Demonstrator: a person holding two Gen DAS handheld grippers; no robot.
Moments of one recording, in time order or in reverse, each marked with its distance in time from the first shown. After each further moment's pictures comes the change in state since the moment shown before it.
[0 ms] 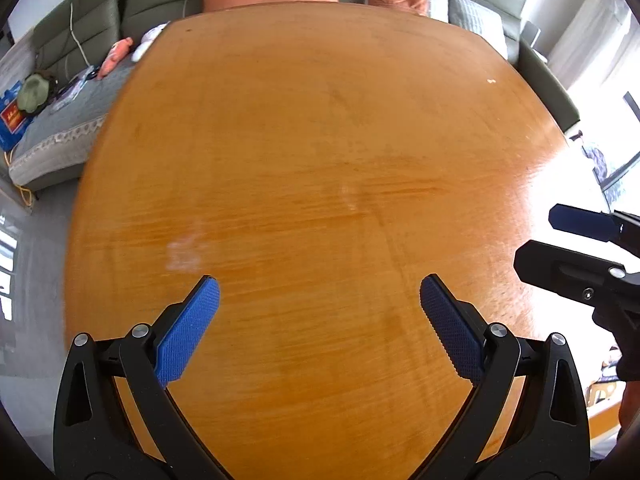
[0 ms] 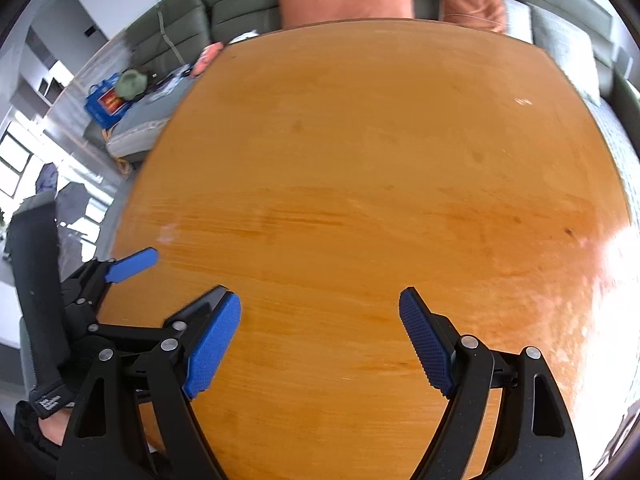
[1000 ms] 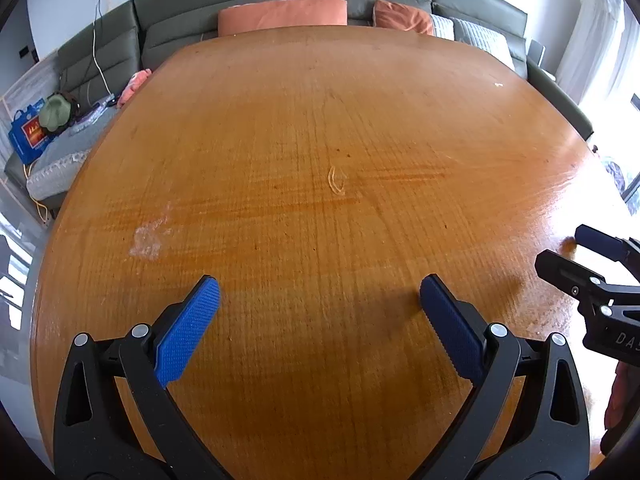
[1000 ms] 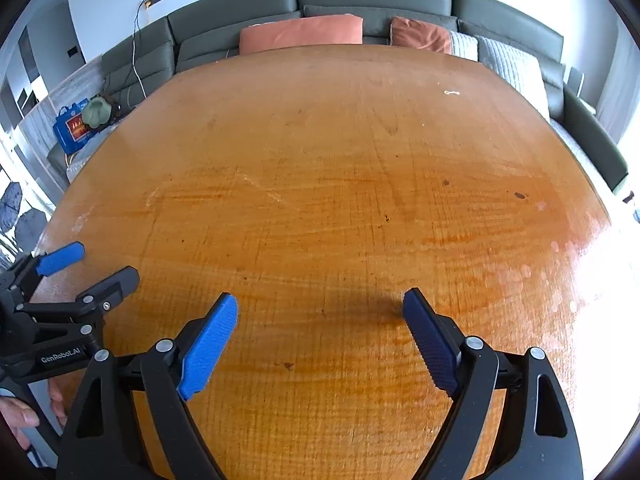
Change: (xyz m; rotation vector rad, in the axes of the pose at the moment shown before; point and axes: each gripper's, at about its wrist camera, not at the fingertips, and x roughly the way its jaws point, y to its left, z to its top) left arm 0.027 -0.023 -0.034 0.007 -0.179 0.096; right arm 0.032 -0.046 -0.053 -0.027 -0.230 -0.172
